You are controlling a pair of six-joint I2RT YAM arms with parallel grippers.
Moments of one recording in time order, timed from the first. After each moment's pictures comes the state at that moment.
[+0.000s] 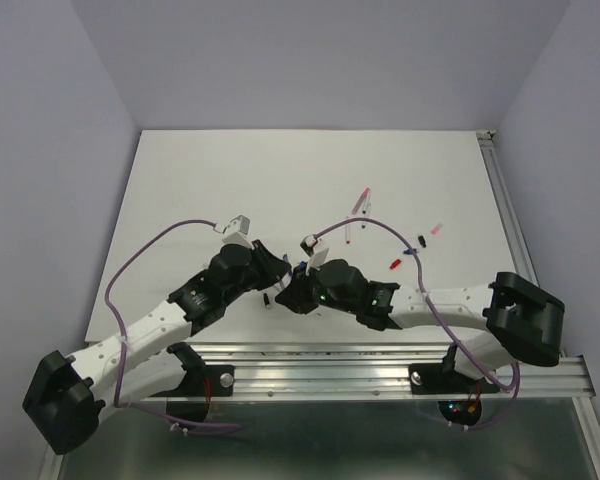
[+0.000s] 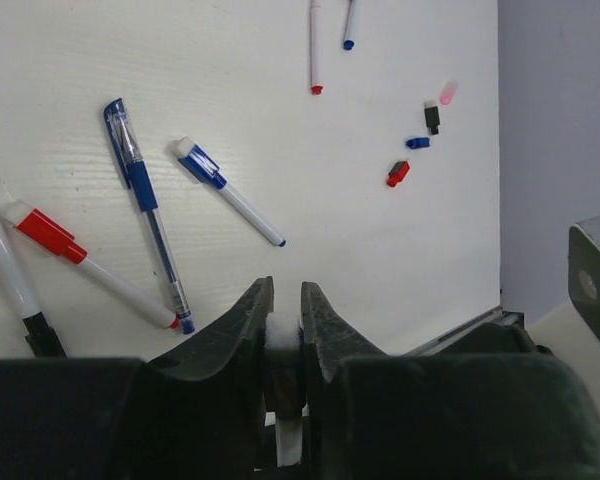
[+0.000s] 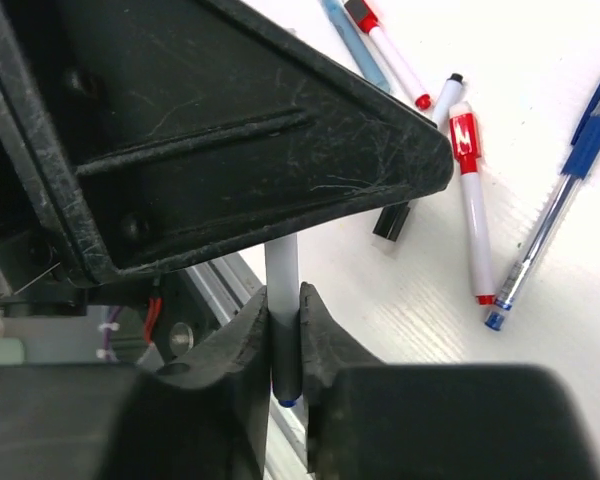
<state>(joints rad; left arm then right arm) -0.75 0.89 0.49 -0.06 -0.11 -0.98 1.14 1.45 0.72 0.37 0.08 0.71</state>
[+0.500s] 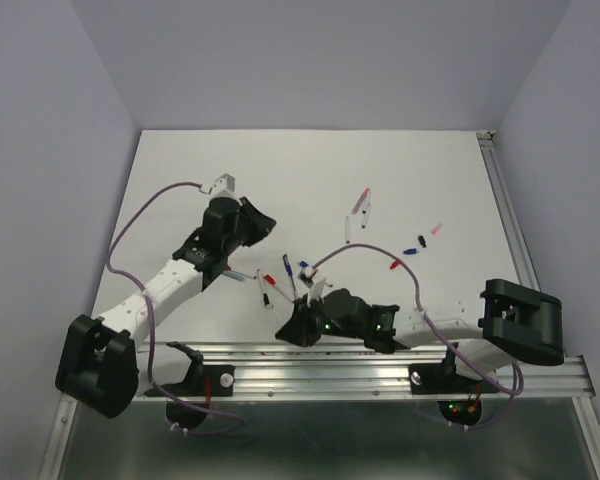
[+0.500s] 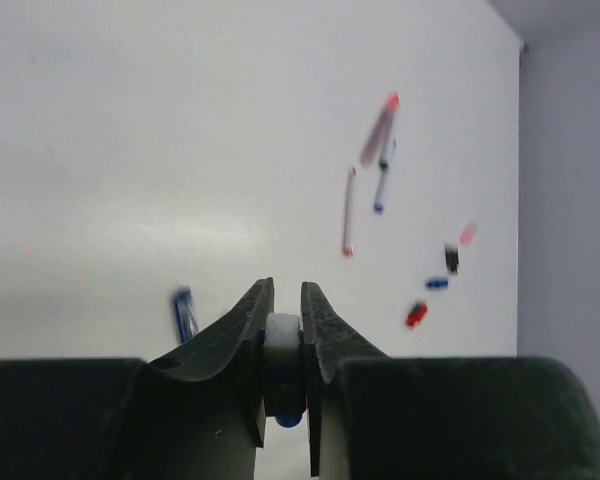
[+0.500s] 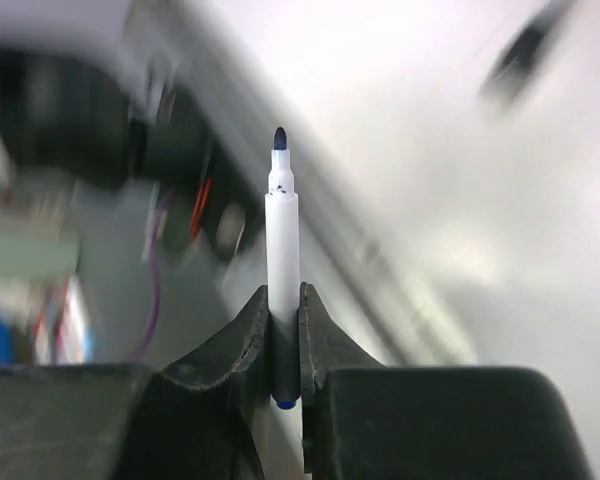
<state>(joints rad) -0.53 1.12 0.67 -0.02 -0.01 -0.87 1.21 1.46 0.60 0.52 0.00 0.81</state>
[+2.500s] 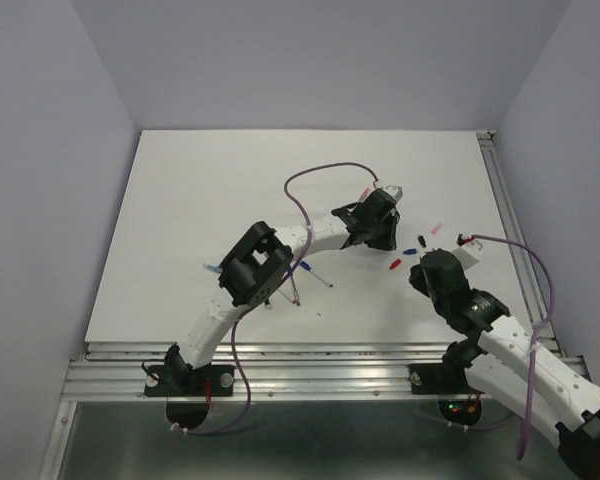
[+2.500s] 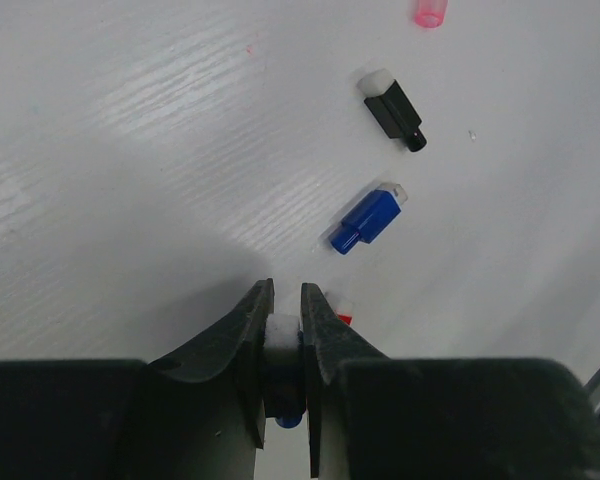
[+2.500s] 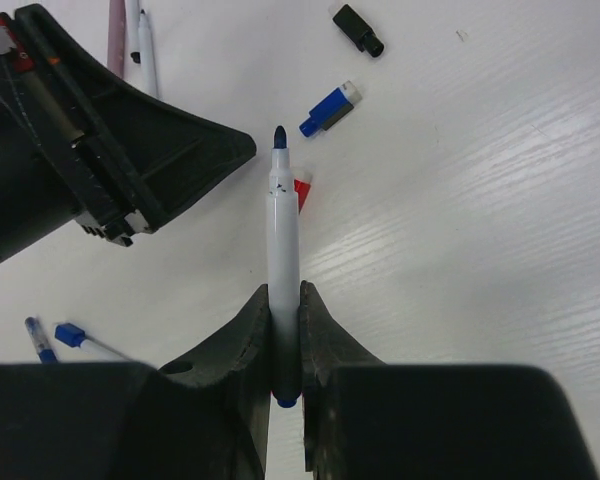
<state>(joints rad) -0.93 2.30 1.80 -0.23 0.10 -0.60 0.55 0.71 0.46 -0.44 0.55 0.97</state>
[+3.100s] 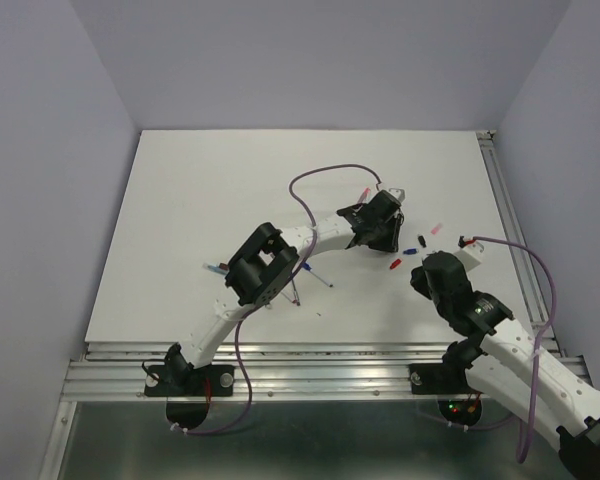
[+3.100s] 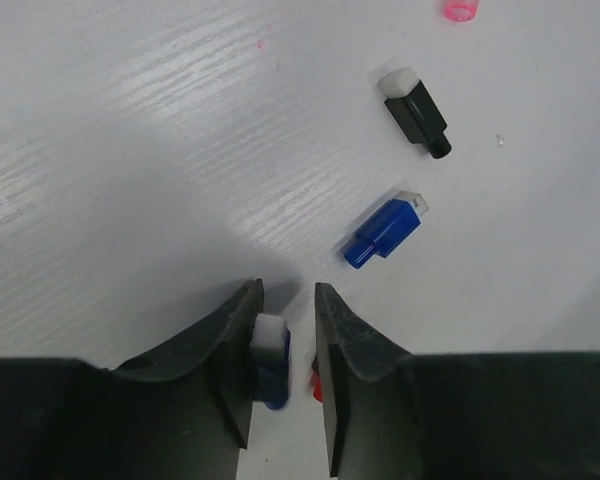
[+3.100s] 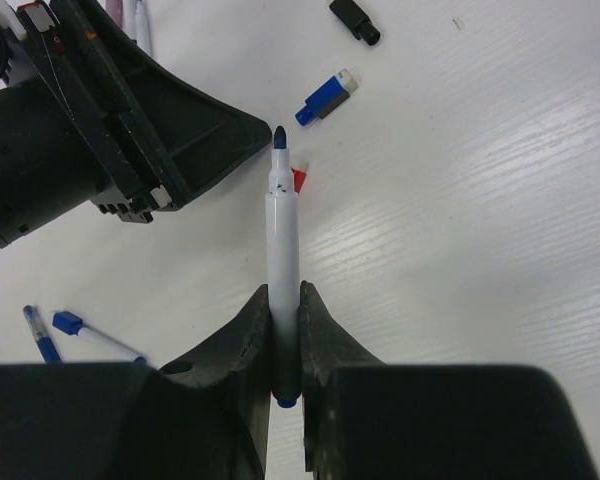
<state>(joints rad) -0.94 2.39 1.91 -0.31 0.07 -0.60 0.55 0.66 0.46 -0.49 0.53 0.97</state>
